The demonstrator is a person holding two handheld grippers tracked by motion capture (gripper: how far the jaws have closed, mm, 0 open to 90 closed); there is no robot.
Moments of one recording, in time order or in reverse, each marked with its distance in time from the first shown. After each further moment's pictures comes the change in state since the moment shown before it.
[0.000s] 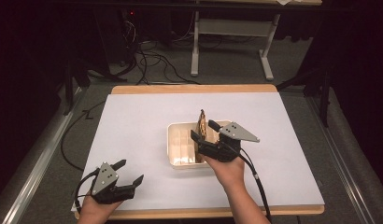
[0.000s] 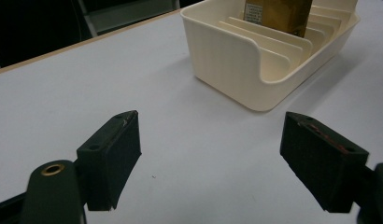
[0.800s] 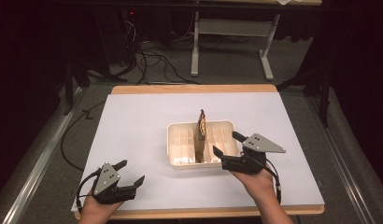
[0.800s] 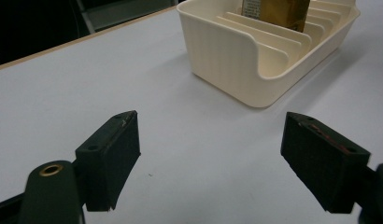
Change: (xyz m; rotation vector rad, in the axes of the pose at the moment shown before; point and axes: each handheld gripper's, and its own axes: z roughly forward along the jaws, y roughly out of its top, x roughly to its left) left arm -0.002 -0.001 0.003 0.014 -0.003 0.007; right arm -0.035 -0.015 -0.061 0.107 -0.013 -0.108
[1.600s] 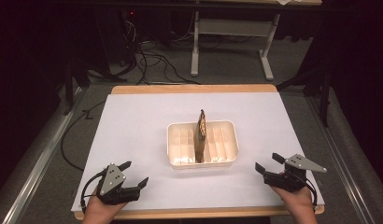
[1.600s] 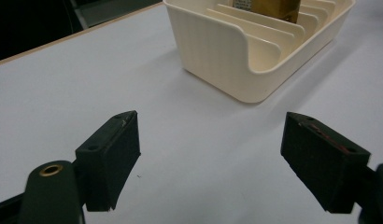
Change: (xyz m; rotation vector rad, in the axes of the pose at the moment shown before) left arm -0.008 0.000 0.007 0.021 -0.012 0.023; right arm -0.085 -0.092 -0.063 0.137 -0.133 0.115
